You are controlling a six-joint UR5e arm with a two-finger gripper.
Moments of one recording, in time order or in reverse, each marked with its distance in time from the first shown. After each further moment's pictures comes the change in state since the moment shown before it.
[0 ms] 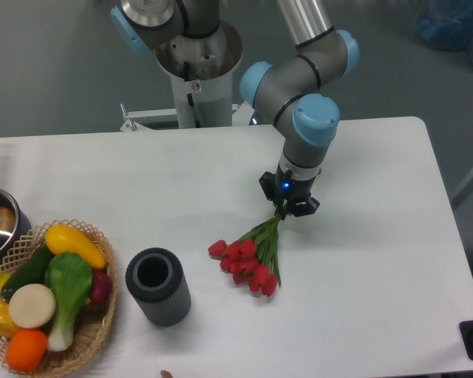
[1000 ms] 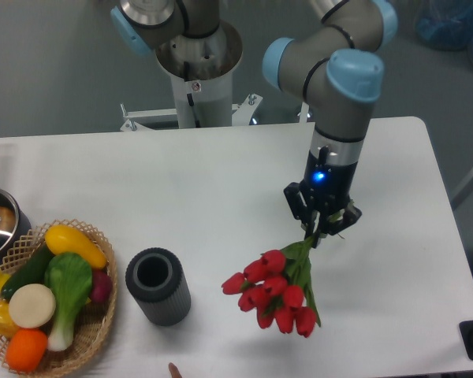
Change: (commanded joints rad) arm 0.000 0.032 0.338 0.000 -0.293 -0.107
